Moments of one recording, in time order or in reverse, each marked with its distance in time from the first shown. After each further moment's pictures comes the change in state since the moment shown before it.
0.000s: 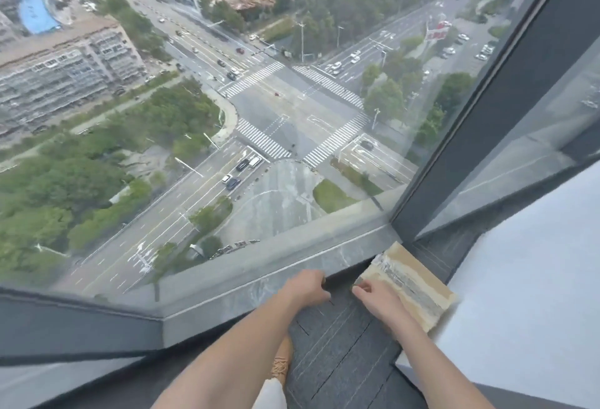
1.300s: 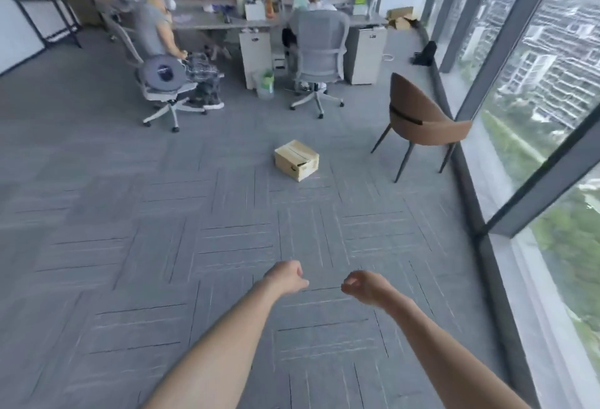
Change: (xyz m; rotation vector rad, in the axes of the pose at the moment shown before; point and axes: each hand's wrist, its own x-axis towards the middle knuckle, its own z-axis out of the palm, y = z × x) left_hand -0.996 -0.488 0.657 -1.541 0.967 -1.572; right_hand -0.814 -0.116 0.934 -1.677 -1.052 -1.462
